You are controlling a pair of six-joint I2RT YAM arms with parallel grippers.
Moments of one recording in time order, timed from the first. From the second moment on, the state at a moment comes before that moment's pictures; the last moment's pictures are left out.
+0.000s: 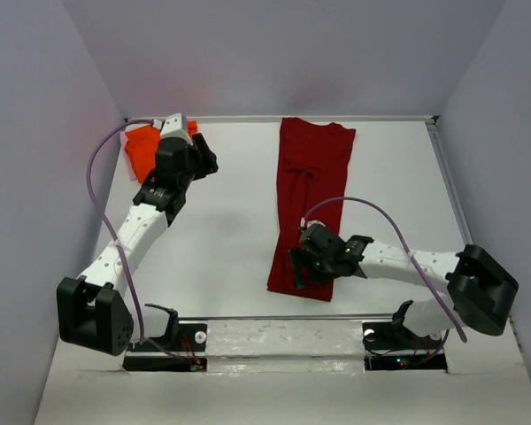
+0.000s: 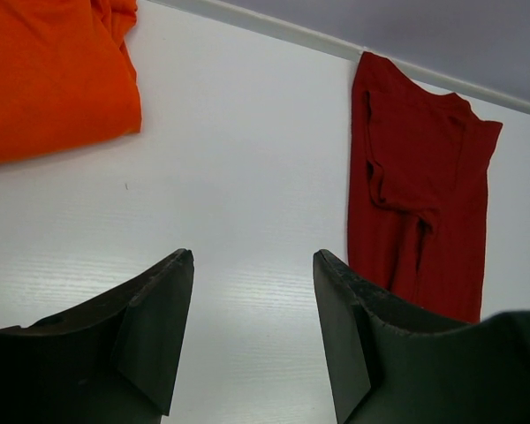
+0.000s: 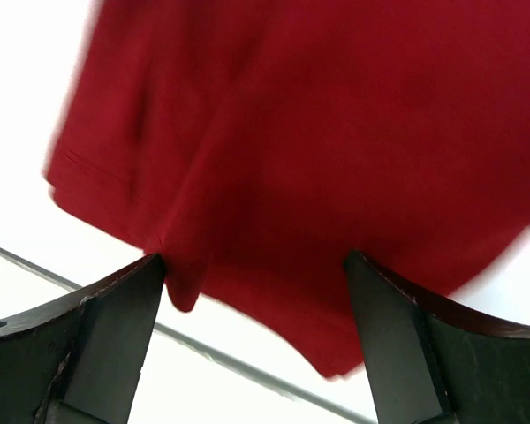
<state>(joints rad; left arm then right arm) -0.28 1.26 1.03 -0.13 -0.14 -0.44 0.94 1.41 0.74 -0.41 0.04 0.62</state>
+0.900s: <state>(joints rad) -0.36 1.19 0.71 -0.06 0.15 -0.64 0.94 1.06 0.82 -0.72 0.31 0.79</state>
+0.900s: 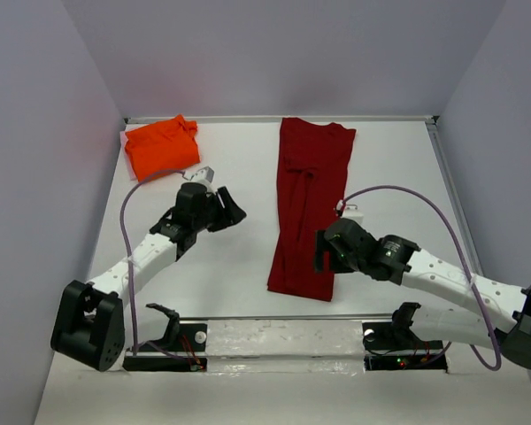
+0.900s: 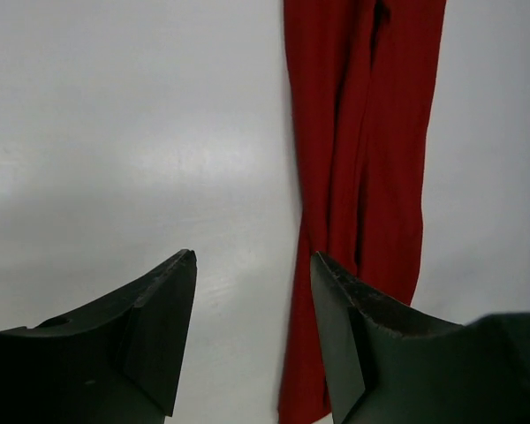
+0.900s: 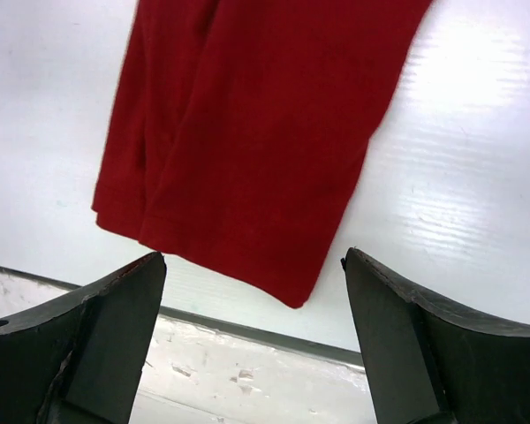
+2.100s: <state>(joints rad) -0.91 1.12 0.33 0.06 0.17 -0.97 0.94 1.07 0.49 -0.54 0.28 1.07</state>
